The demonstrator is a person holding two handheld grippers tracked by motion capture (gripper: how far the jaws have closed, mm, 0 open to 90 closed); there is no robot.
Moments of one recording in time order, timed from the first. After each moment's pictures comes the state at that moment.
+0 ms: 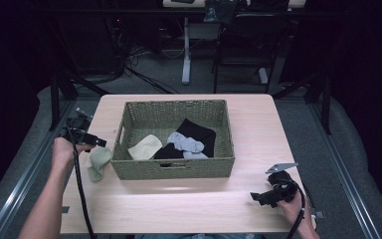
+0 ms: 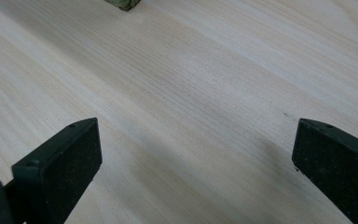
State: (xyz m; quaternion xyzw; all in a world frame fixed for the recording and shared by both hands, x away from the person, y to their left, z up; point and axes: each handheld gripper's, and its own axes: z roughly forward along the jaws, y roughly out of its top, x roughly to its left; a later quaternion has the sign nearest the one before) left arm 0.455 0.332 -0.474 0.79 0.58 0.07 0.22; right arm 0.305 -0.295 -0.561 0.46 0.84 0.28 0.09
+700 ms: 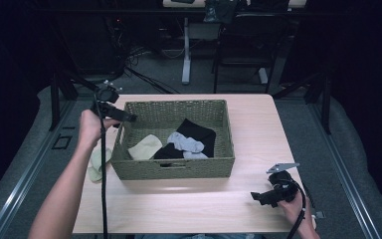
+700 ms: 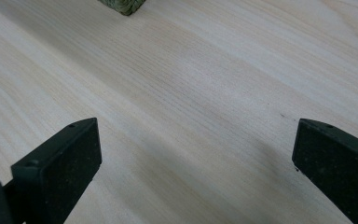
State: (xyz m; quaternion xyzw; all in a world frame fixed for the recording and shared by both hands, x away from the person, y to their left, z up) left arm 0.479 0.218 -0.407 0.82 0.49 0.13 0.26; right arm 0.304 -0.297 -0.559 0.46 0.83 0.29 0.09
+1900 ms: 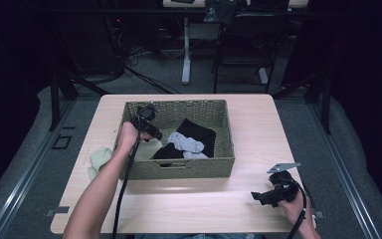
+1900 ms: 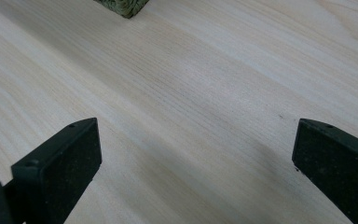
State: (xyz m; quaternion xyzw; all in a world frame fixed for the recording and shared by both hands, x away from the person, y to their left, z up) left arm 0.523 0.147 -0.516 0.87 0.46 0.06 0.15; right arm 0.304 -0.298 -0.559 0.46 0.83 0.30 0.10
